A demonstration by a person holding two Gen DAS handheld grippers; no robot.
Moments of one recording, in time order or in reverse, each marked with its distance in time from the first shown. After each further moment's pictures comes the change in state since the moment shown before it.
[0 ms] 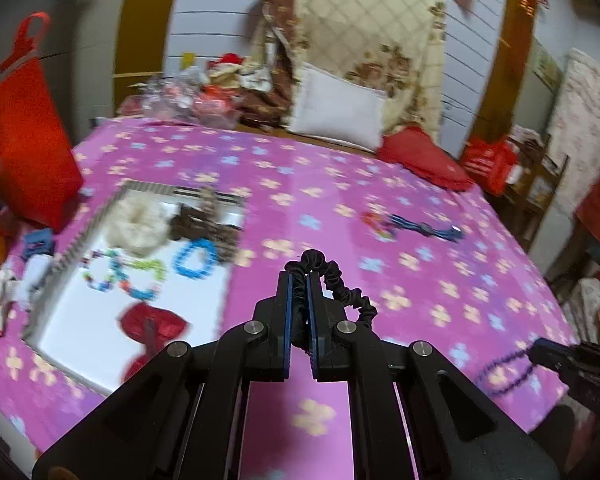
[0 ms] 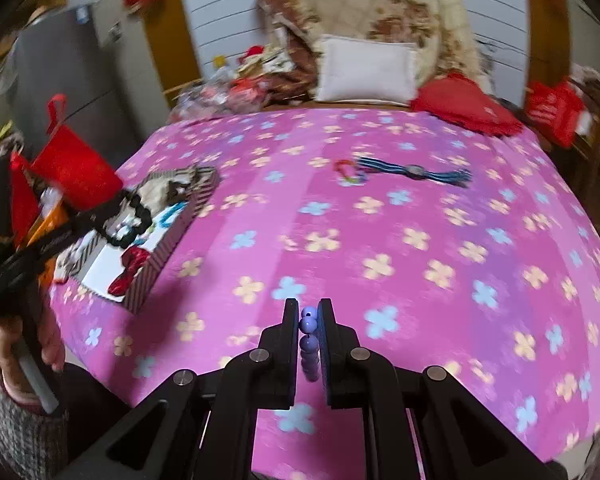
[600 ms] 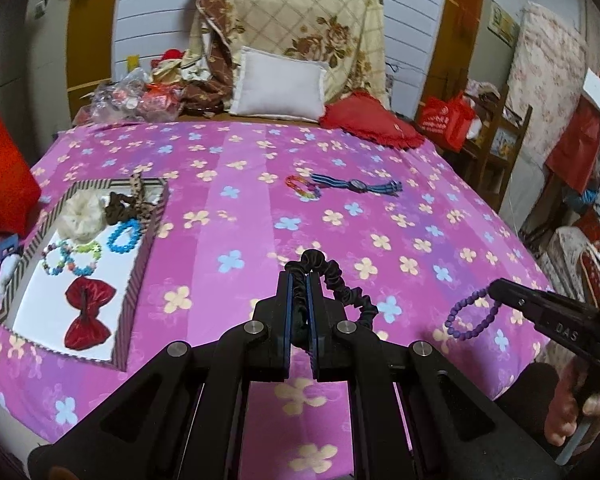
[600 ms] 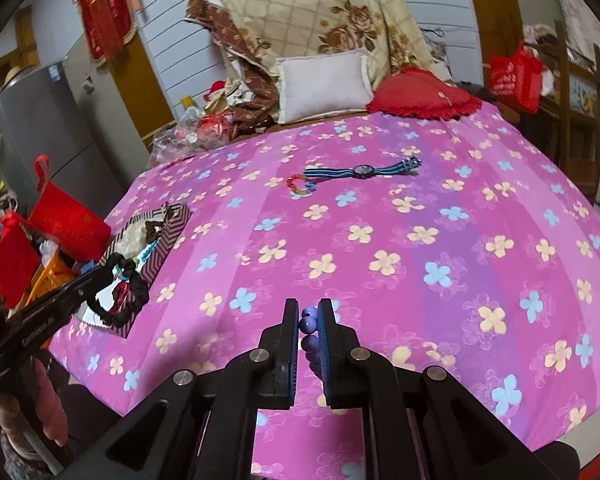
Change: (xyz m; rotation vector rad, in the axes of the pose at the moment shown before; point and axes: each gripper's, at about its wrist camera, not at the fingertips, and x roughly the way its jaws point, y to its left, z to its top) left arm -0.027 -0.108 -0.040 0.129 0.072 -0.105; right arm -0.036 -0.083 -0.031 0.175 -0.099 -0.001
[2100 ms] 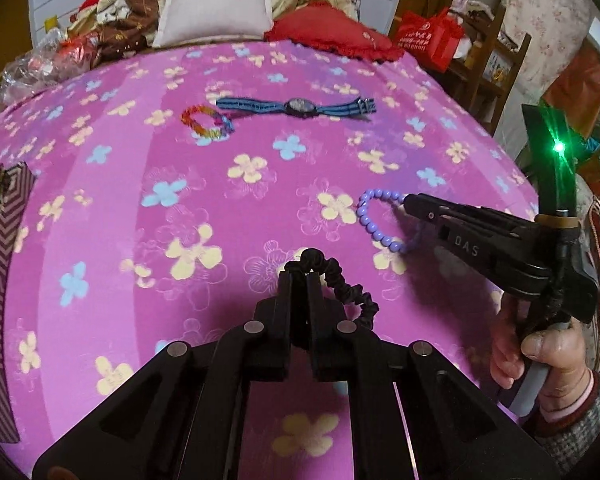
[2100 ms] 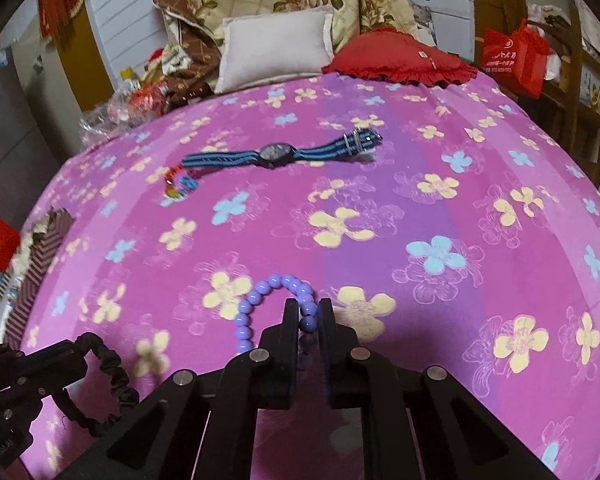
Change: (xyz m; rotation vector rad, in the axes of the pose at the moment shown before) left arm 0.190 -0.099 0.020 0.110 0.286 -0.080; right arm 0.185 -0.125 0.067 0.005 0.093 -0.110
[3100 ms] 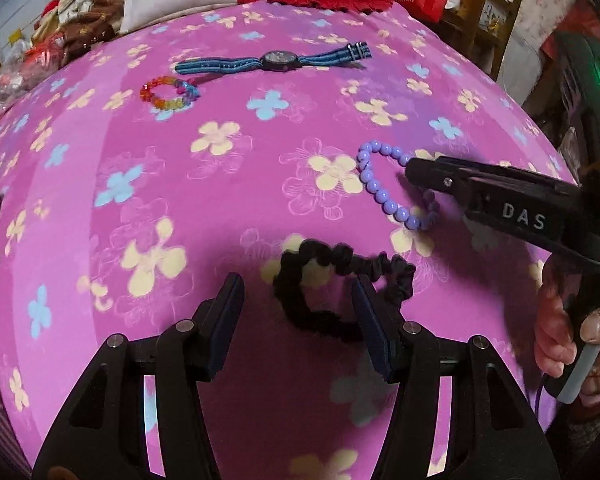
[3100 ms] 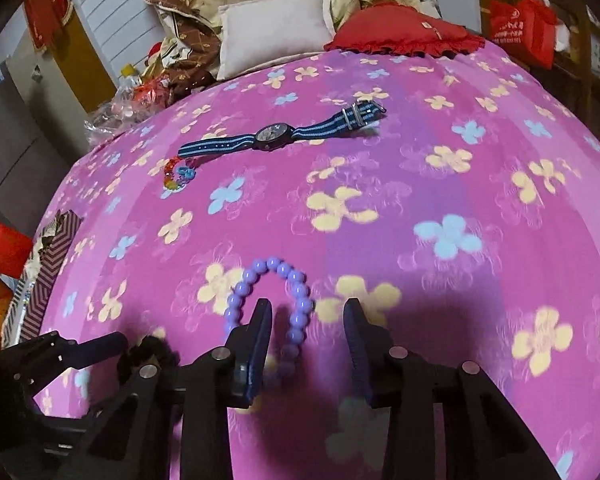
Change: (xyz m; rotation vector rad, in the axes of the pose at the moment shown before) left arm 0.061 -0.013 0.004 0.117 0.128 0.025; right arm 0.023 -0.016 0.004 0.034 0.081 0.065
